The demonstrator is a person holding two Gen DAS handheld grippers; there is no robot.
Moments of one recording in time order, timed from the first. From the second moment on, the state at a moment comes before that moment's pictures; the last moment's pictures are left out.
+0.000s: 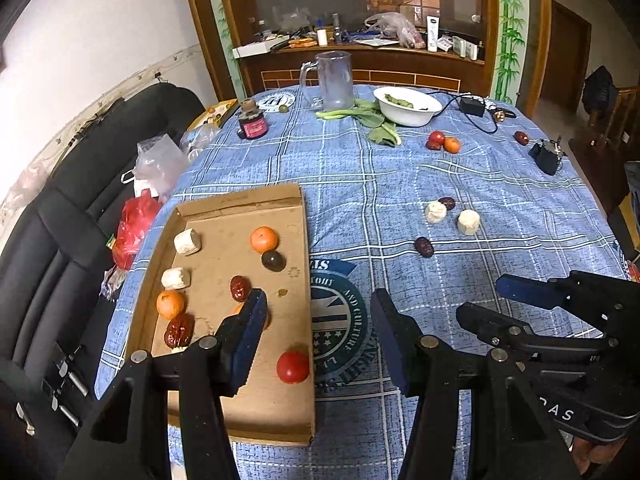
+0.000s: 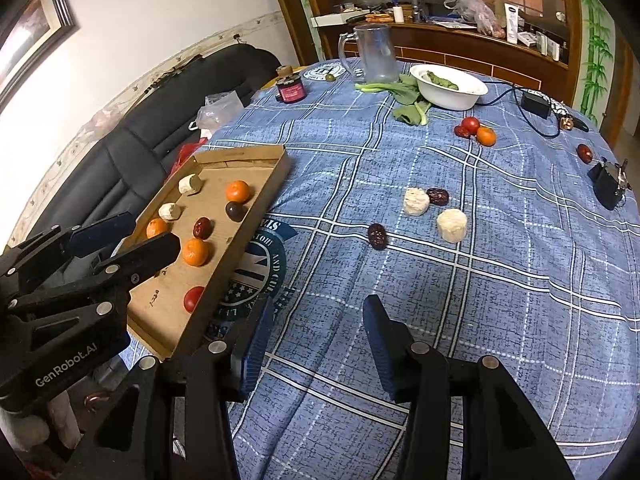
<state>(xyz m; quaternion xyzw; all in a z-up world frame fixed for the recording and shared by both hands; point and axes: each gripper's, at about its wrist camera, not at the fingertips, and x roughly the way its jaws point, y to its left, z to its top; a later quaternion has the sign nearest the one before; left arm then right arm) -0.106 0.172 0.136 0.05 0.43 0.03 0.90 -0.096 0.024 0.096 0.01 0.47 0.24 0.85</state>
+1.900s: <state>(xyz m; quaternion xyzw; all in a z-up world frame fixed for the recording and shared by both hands) 0.041 0.104 0.023 -0.01 0.51 -0.15 0.84 0.046 -0.035 0.023 0.03 0.52 0.13 0.84</state>
